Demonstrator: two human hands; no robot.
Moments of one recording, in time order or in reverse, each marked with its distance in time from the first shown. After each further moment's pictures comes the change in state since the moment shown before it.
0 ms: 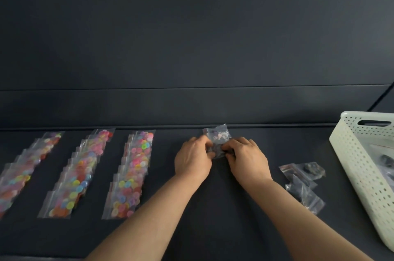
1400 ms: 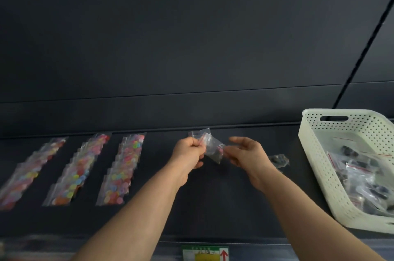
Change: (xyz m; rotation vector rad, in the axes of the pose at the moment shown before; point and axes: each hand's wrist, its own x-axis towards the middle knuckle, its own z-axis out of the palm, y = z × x) left_hand -0.041 0.054 -0.021 -0.869 -0.142 -0.340; right_hand -0.034 0.033 -0.055 1.216 -0.157 0.481
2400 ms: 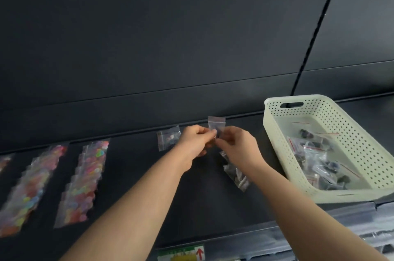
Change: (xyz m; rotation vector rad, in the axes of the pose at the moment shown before) left_hand 0.011 0.025 0.073 0.068 -0.256 0.058; right_hand -0.010 -0.010 -0.044 -0.621 0.251 -0.255
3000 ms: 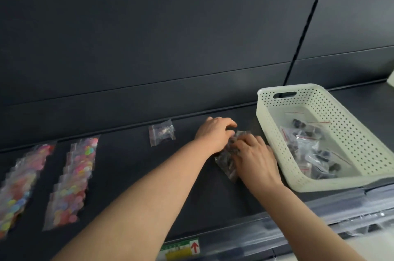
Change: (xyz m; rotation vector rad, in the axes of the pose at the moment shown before) left_hand 0.032 0.001 0.052 0.954 -0.134 0.387; right_hand -0.031 0.051 -0.009 -0.779 0.180 -0.252
